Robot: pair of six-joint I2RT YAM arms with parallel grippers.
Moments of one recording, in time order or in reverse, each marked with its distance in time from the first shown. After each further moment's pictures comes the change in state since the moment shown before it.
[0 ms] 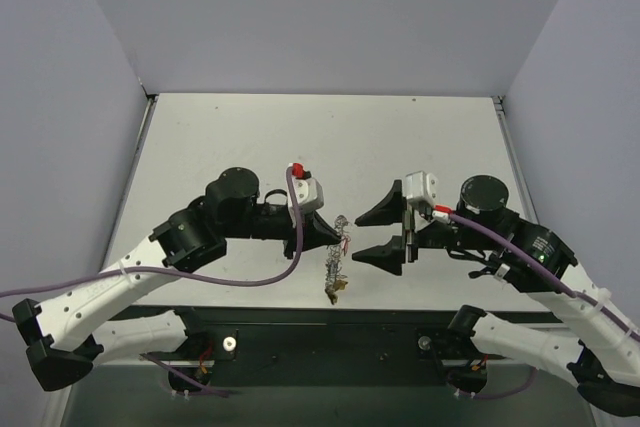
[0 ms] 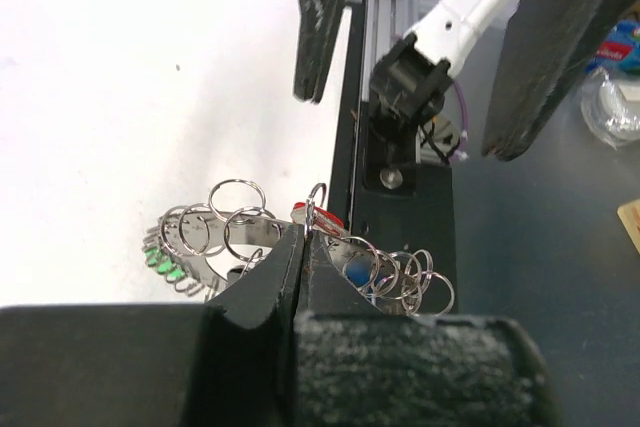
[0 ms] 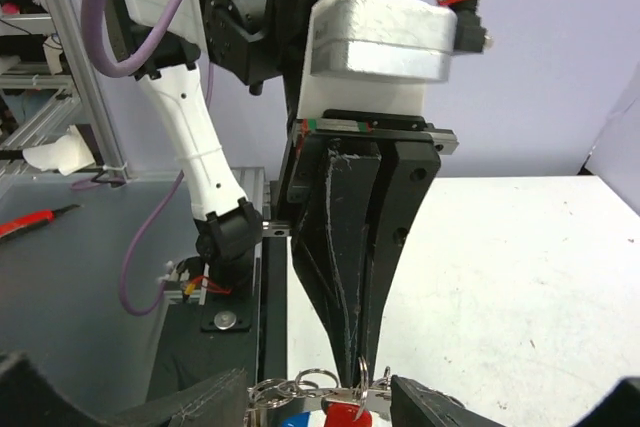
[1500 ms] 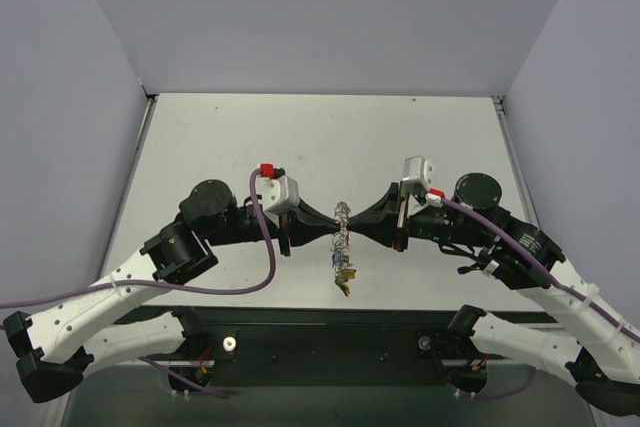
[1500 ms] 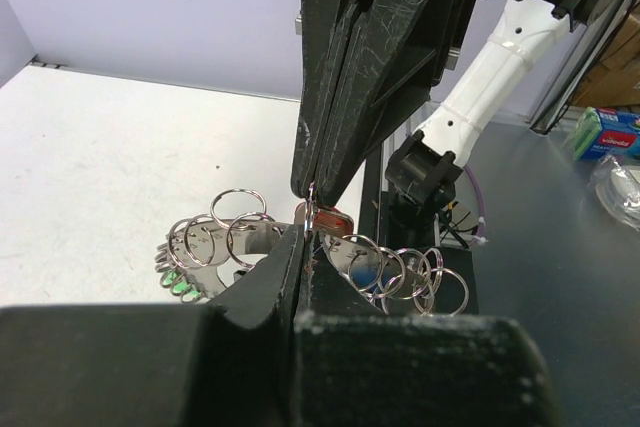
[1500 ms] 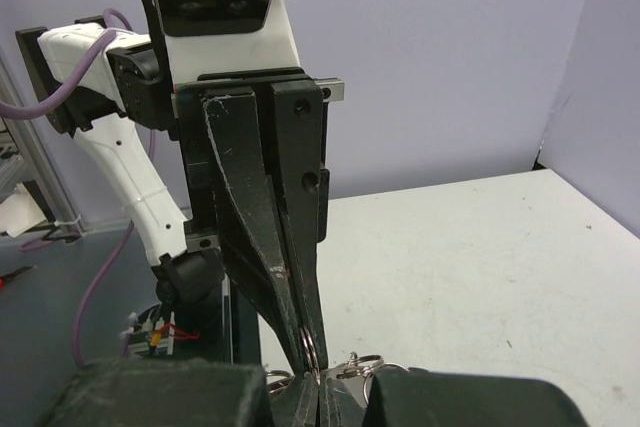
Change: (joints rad) left arm 0.000 -0.113 -0.134 0.338 -0.046 -0.077; right arm -0.019 0.005 -0.047 0.142 0.102 0.123
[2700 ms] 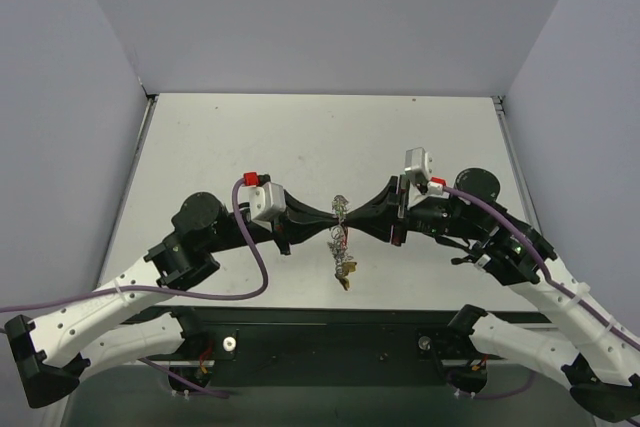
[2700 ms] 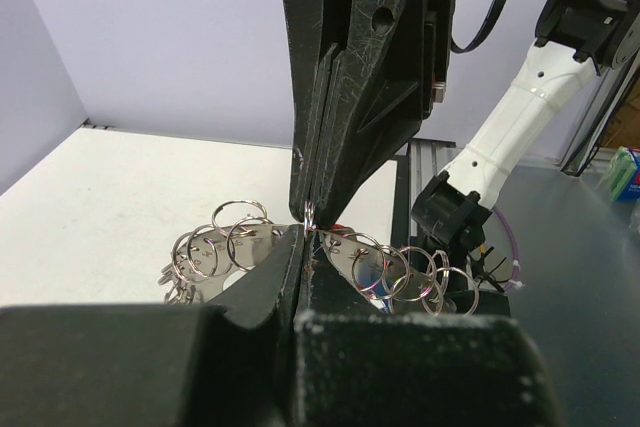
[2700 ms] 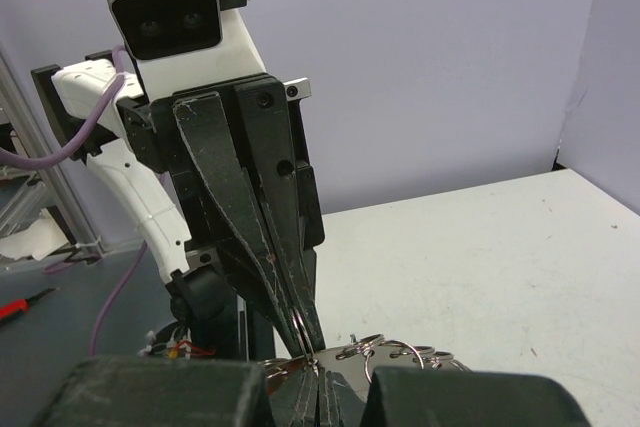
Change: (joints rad) left arm 0.002 -0.057 -0.132 0.236 -0.046 0.000; right arm -0.082 0.017 -0.057 0.106 -0.114 0.080
